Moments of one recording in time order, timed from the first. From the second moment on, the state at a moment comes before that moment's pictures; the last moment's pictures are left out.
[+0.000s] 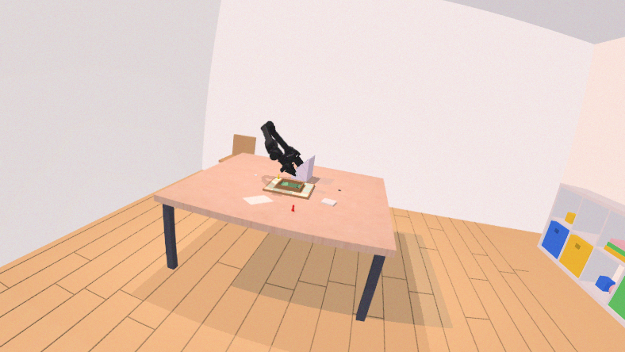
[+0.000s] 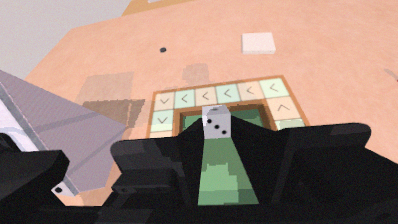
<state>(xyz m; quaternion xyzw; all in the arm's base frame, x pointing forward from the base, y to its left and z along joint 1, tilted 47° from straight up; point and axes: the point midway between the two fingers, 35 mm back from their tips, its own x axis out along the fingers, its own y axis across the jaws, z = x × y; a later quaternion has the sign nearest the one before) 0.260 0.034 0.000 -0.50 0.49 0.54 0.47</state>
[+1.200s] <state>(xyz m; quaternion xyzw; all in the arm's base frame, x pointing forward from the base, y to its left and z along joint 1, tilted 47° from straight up) 0.271 0.042 0.039 -0.50 0.49 0.54 0.47</state>
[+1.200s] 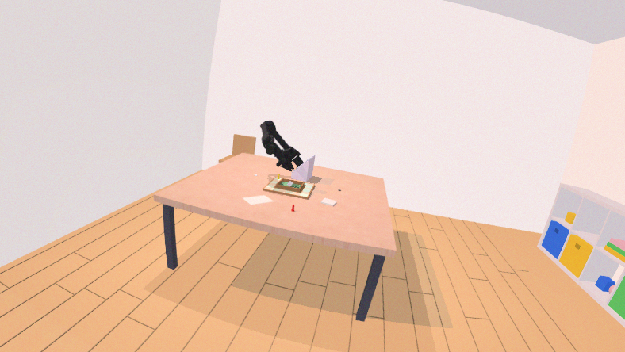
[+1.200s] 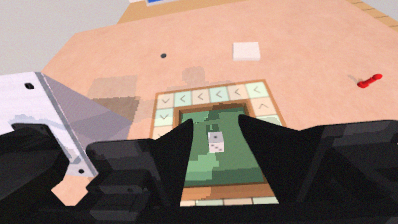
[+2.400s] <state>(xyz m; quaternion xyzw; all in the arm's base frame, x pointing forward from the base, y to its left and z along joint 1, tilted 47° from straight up) 0.246 0.023 0.045 -0.54 0.70 0.08 0.46</state>
